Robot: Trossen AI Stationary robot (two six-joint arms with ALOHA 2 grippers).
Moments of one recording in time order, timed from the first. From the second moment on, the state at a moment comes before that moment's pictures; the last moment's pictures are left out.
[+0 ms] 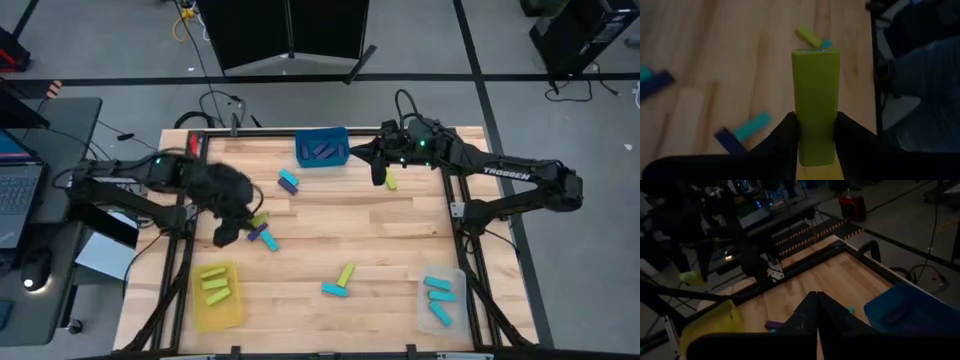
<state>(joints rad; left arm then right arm) -0.12 1.09 1.29 -1.06 0.15 -0.36 -0.36 1.16 0.95 -0.02 -0.15 0.34</state>
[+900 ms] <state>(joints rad) -0.83 1.10 0.97 -0.89 0.05 -1.13 -0.45 1.16 0.95 -0.05 -0.26 0.27</state>
